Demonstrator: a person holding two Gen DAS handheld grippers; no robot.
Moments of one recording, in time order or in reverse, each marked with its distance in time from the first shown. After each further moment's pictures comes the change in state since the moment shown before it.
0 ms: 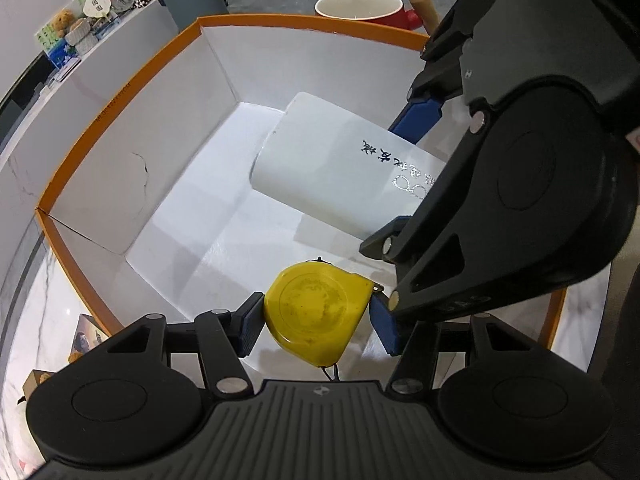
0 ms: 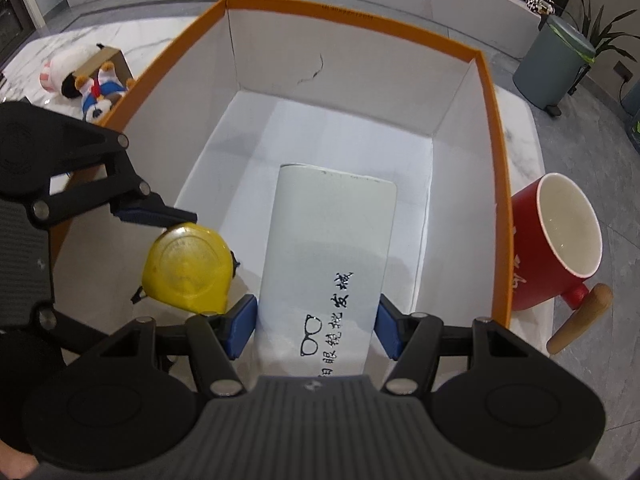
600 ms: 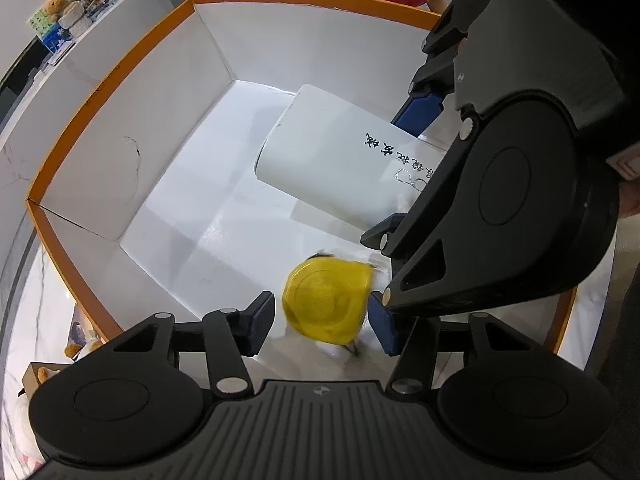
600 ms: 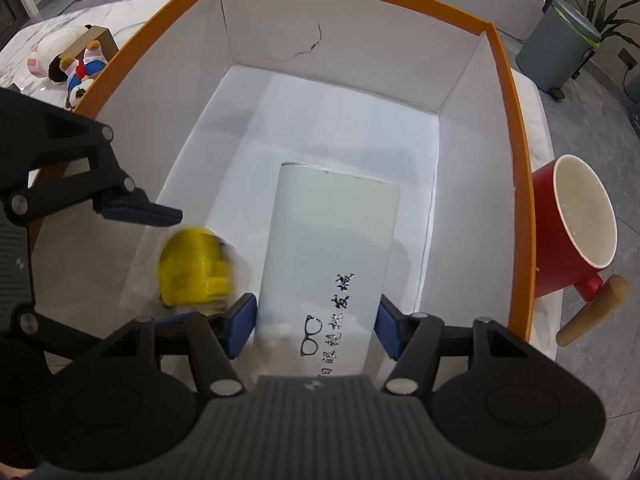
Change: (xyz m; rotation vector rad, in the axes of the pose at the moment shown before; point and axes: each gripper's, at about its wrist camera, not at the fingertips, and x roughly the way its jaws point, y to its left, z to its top) left arm 0.004 -0.003 0.006 -0.008 0.080 -0.004; right arm 0.015 0.001 -0.002 -0.022 0.059 0.012
